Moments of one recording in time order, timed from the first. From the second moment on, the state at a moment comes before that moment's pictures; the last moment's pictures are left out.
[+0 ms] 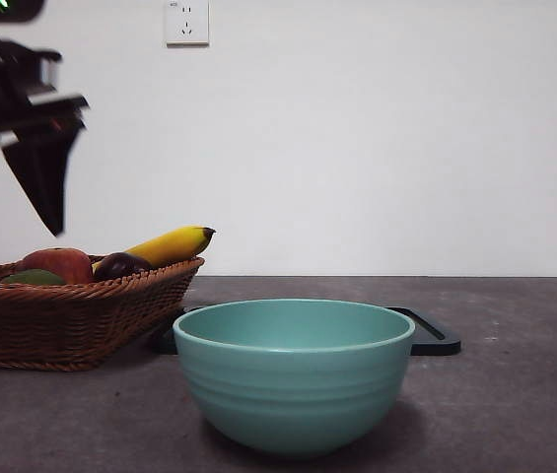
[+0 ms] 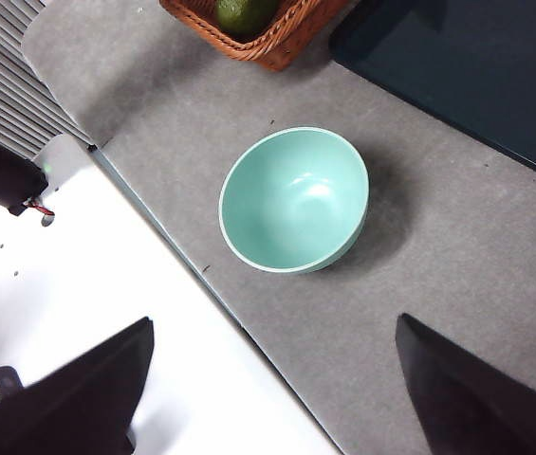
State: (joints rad) left arm -0.27 1.44 1.09 -0.76 0.05 -0.09; right arm 0.40 0.73 0.96 -1.09 -0.57 -0.03
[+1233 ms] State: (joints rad) left arm -0.32 1.62 1.09 -0.66 -0.02 -0.14; right arm 0.40 0.73 0.96 -1.06 -0.55 -0.03
